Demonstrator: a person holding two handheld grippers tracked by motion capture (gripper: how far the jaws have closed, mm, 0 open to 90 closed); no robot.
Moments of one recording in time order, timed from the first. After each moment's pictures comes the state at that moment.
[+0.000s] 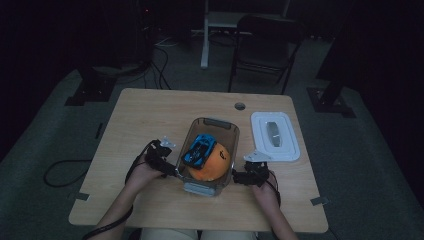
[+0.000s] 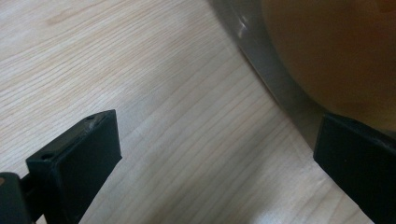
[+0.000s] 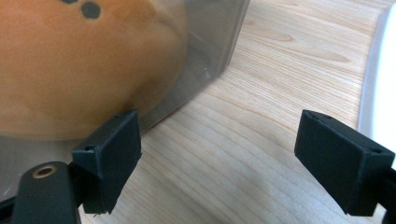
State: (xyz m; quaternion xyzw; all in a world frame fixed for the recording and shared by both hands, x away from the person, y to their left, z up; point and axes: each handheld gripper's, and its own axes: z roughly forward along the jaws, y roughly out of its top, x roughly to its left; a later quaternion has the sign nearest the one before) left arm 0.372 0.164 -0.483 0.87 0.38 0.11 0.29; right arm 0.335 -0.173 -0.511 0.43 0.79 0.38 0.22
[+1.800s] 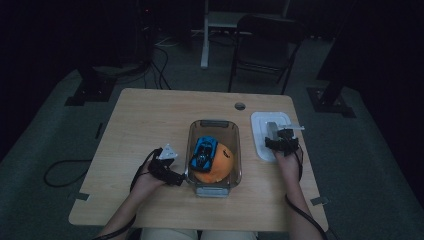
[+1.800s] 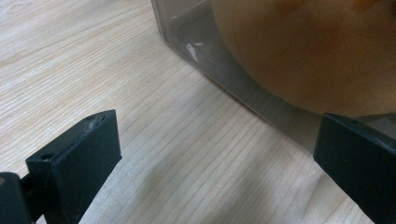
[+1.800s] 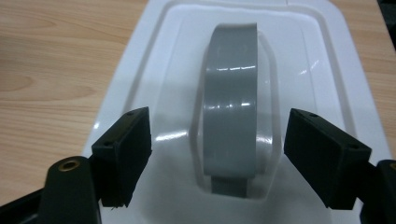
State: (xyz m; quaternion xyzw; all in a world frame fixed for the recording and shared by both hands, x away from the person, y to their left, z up) left arm 0.350 0.157 -0.500 0.86 0.32 0.13 0.37; right arm 0.442 -0.280 -0.507 0.60 0.70 0.30 0.25
